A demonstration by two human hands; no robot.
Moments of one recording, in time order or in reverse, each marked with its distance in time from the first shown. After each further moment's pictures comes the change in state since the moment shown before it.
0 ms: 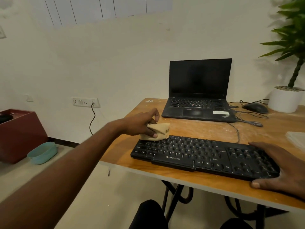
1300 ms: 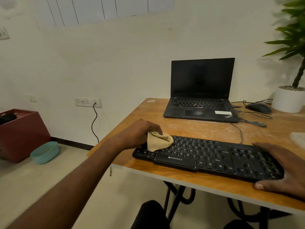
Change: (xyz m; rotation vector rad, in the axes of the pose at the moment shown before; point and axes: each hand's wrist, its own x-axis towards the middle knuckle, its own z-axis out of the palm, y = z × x) left_hand -0.023 -0.005 0.033 0.221 0.253 0.122; right_hand 0.003 0.004 0.002 -0.031 0.023 -0.019
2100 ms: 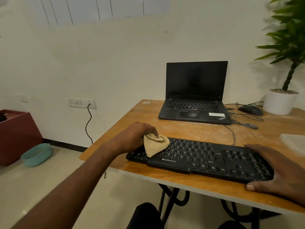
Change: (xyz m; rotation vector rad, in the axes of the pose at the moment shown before) left_hand 0.002 0.006 0.005 -0.023 0.019 0.001; right_hand -0.005 -0.009 -0.002 0.021 0.008 0.010
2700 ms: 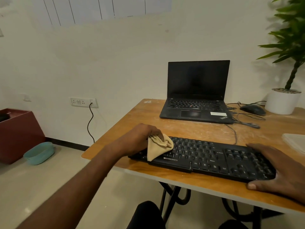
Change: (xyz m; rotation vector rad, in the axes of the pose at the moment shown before) left_hand -0.006 0.011 0.004 -0.026 -0.025 0.043; right_hand 0.001 0.005 0.001 -0.015 -0.008 0.010
